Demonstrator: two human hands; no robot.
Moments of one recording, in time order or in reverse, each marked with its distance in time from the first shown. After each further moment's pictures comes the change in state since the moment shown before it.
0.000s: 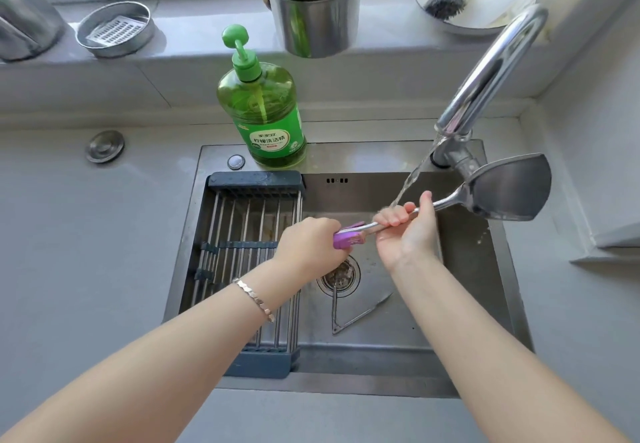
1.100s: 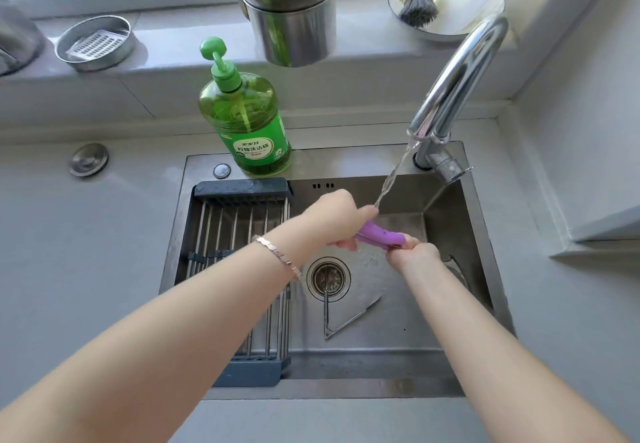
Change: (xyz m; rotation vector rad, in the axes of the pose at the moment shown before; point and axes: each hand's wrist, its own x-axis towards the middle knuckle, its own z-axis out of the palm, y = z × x) left_hand 0.037 0.056 -0.035 -0.243 -0.267 -0.191; right_hand 0.046 -0.033 -0.044 0.270 0.442 0.127
